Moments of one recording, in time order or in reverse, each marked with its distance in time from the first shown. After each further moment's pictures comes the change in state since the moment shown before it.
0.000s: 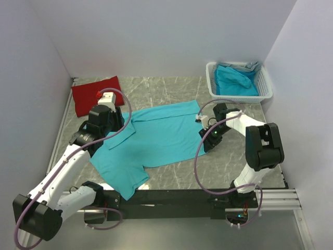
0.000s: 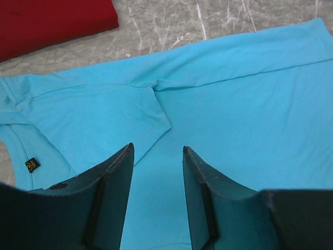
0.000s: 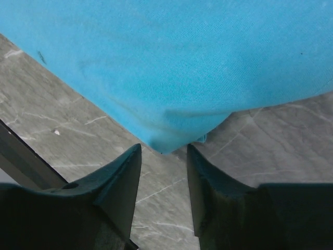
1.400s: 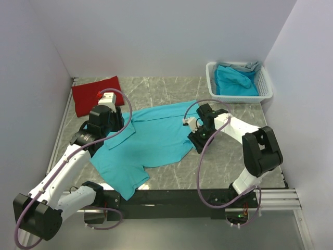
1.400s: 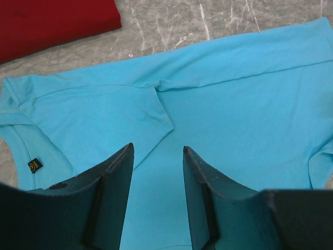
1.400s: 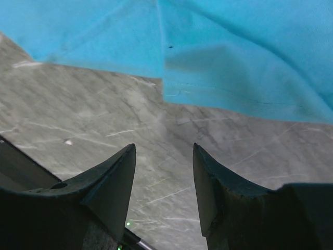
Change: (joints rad) left arm -0.003 0.008 -0.009 0.014 -0.014 0.008; right arm 0.231 -0.051 0.037 -0.006 0.175 0.108
